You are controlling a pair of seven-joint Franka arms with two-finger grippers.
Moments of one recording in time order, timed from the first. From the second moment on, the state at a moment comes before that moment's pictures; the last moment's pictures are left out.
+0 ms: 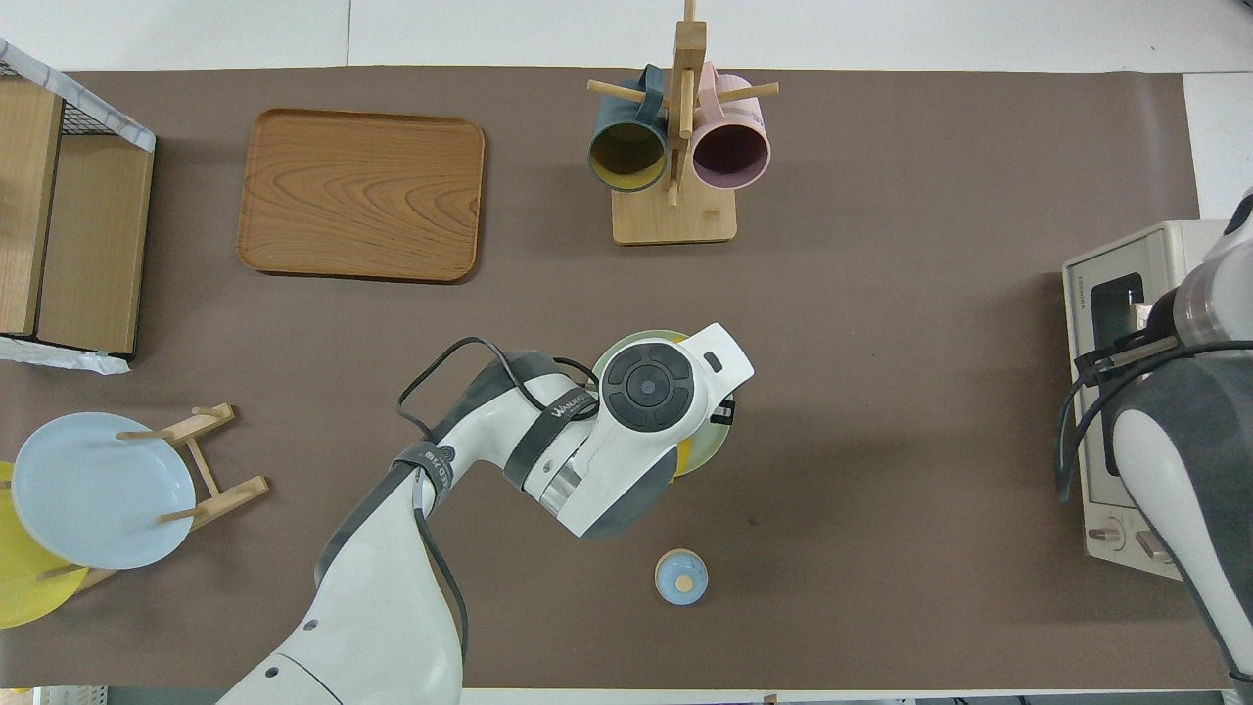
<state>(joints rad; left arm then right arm) -0.72 0.46 -0.13 -1.80 -0.06 2.35 -0.54 0.01 -0.06 0.03 -1.76 -0.15 1.59 -0.19</state>
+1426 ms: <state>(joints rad) -0.10 0.67 -0.11 -1.33 -0.06 2.07 -0.21 0.02 0.01 0.01 -1.57 -0.05 1.42 0.00</state>
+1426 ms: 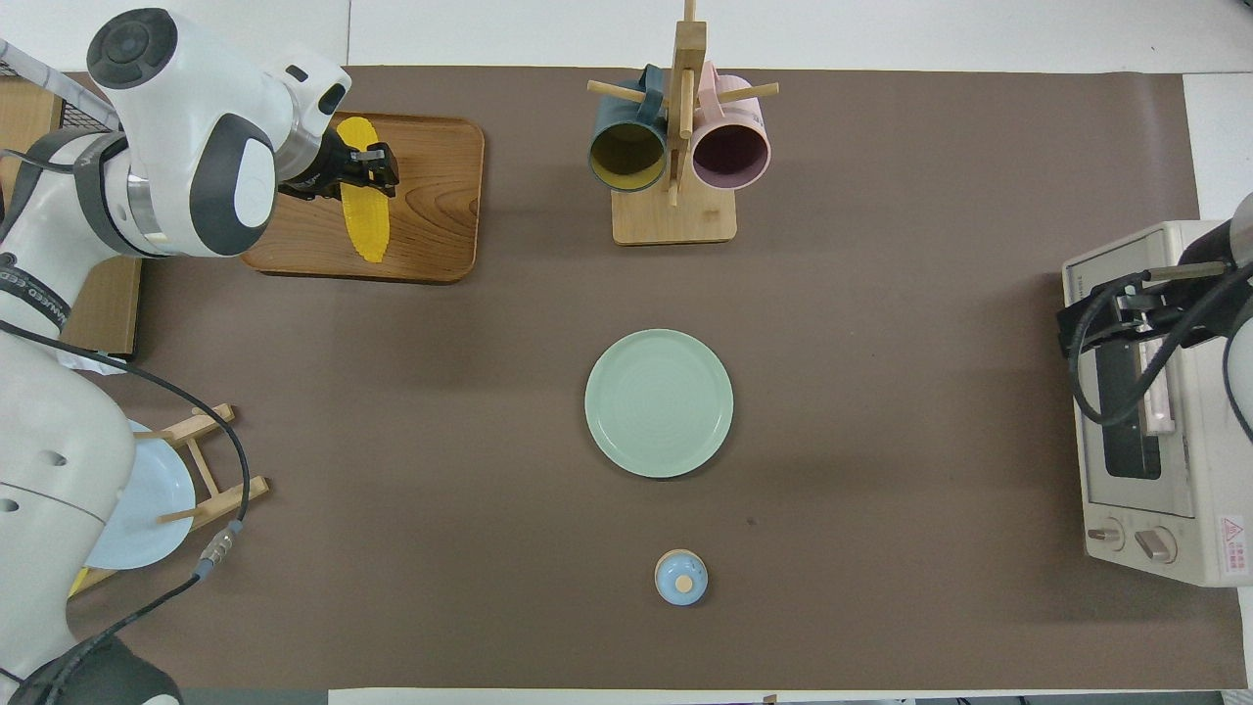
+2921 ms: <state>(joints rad) -0.07 0.63 -0.09 -1.26 -0.06 2.00 -0.16 0.02 0.01 -0.04 -1.59 -0.01 1.49 0.05</state>
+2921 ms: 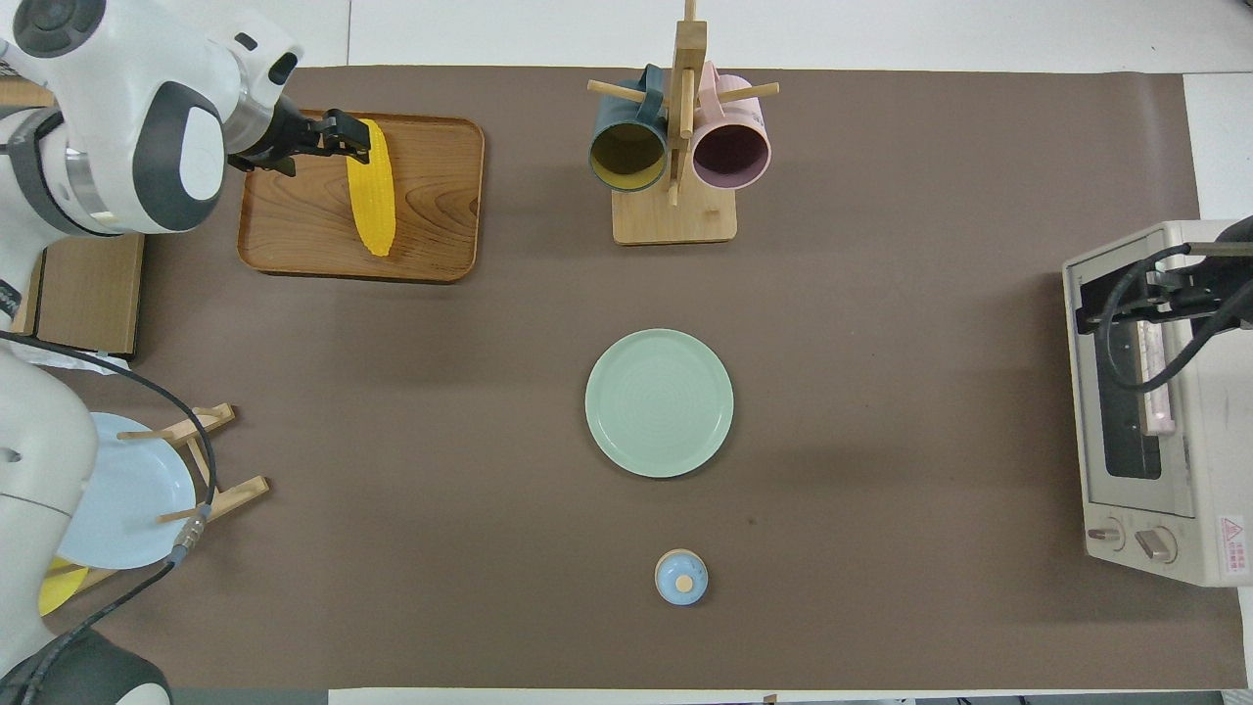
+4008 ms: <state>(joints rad) -0.07 0.00 -0.04 -1.57 -0.06 1.49 -0.16 0.02 0.01 -0.04 -1.60 -0.01 1.60 0.05</state>
